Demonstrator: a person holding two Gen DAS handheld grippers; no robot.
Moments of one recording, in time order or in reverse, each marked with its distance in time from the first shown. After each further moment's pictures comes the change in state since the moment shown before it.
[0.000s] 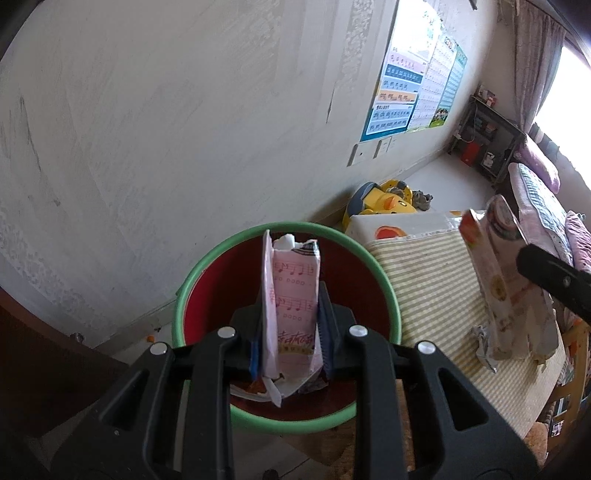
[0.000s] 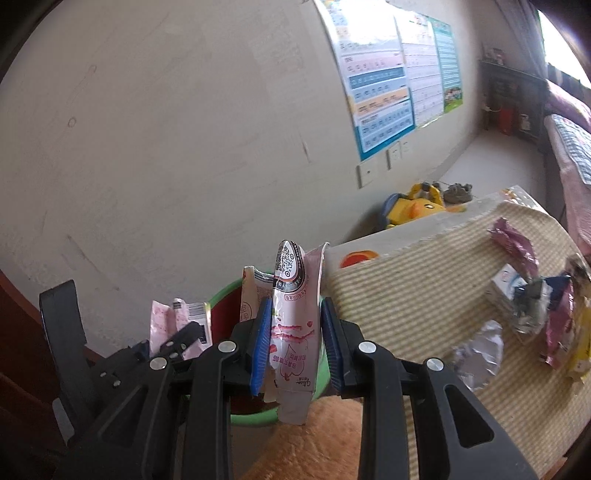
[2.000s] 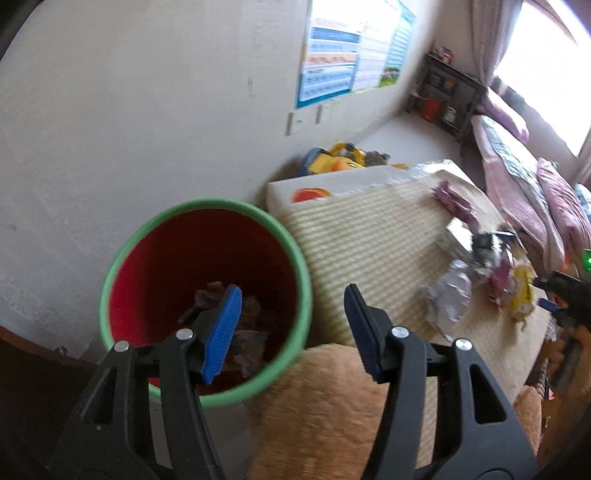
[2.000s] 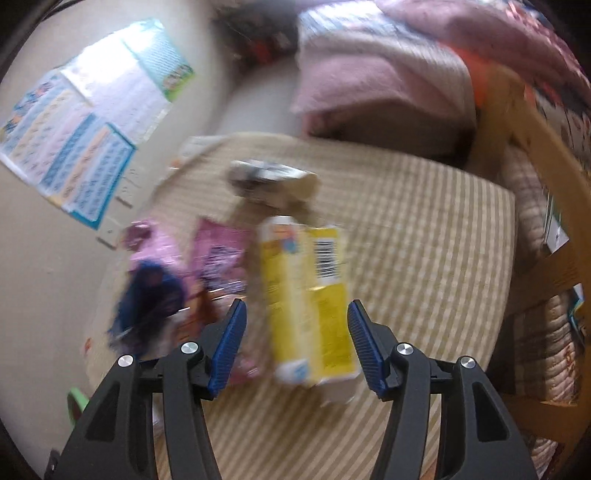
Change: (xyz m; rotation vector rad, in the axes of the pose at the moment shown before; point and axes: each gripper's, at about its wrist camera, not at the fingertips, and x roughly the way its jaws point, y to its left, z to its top) left arm 0.000 -0.095 -0.016 0.173 0.096 -0.113; right arm -0.071 -0.400 -0.091 0.783 0.049 -0.480
